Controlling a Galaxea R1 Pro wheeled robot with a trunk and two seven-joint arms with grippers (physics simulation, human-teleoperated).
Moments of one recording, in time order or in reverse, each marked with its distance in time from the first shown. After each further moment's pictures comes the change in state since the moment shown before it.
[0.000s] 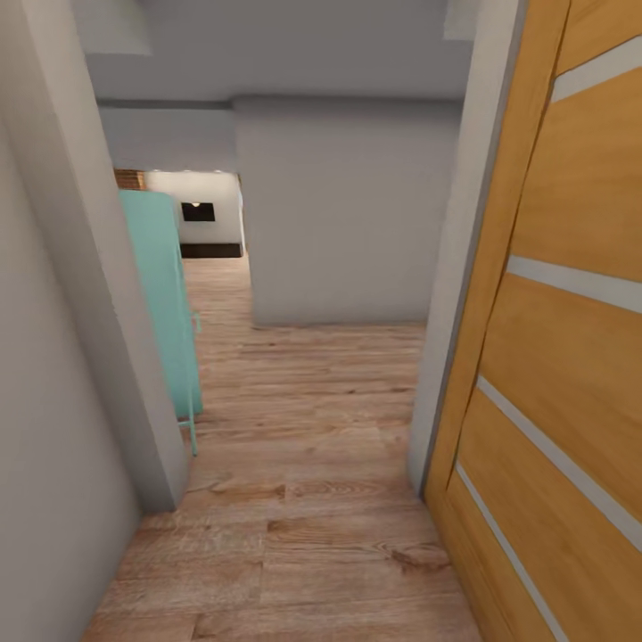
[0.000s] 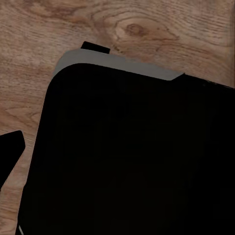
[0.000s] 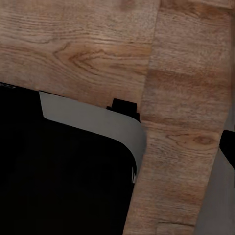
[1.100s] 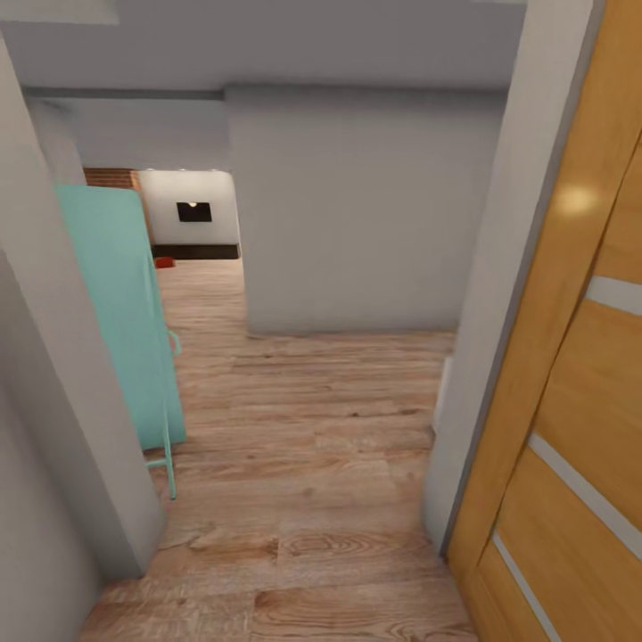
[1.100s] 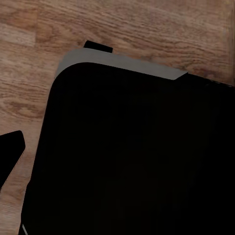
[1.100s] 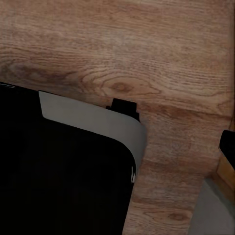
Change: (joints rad) left arm 0.000 0.005 0.000 0.002 0.000 0.004 0.000; right arm 0.000 -0.001 0.000 0.000 0.000 0.001 0.001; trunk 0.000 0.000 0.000
